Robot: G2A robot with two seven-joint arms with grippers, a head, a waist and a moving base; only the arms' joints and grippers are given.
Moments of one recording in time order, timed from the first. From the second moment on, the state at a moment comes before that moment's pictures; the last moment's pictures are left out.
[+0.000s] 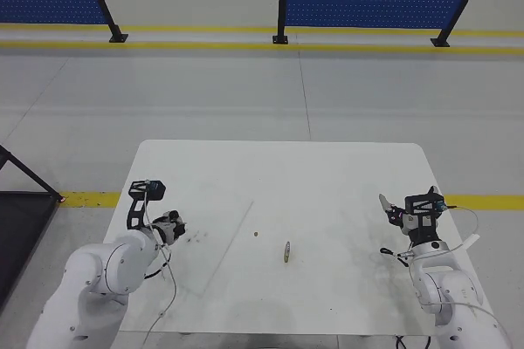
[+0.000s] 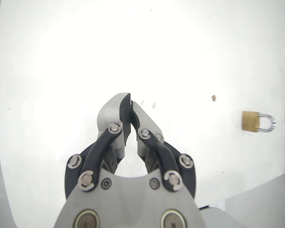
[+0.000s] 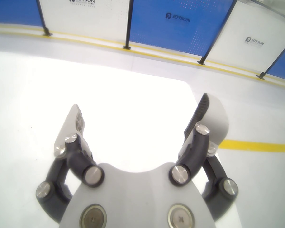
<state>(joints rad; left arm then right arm) 1.59 -1.08 -1.52 -2.18 0.91 0.35 -1.14 -1.73 -1.15 1.60 -1.80 -1.33 0.00 0.00</state>
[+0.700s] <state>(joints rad) 1.55 -1.10 -1.78 -1.70 -0.31 -0.11 -1.21 -1.73 -1.15 1.60 -1.80 -1.33 0.00 0.00</state>
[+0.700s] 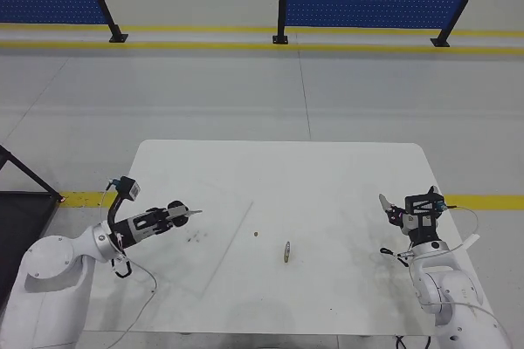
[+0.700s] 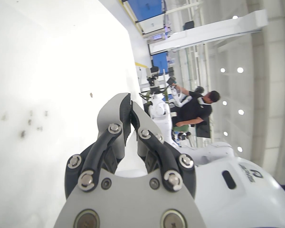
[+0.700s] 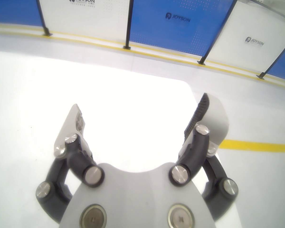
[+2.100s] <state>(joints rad) 1.47 -1.08 -1.79 -1.63 -0.44 -0.15 -1.34 -1.68 -1.17 1.35 -2.09 -1.36 -0.03 0.56</state>
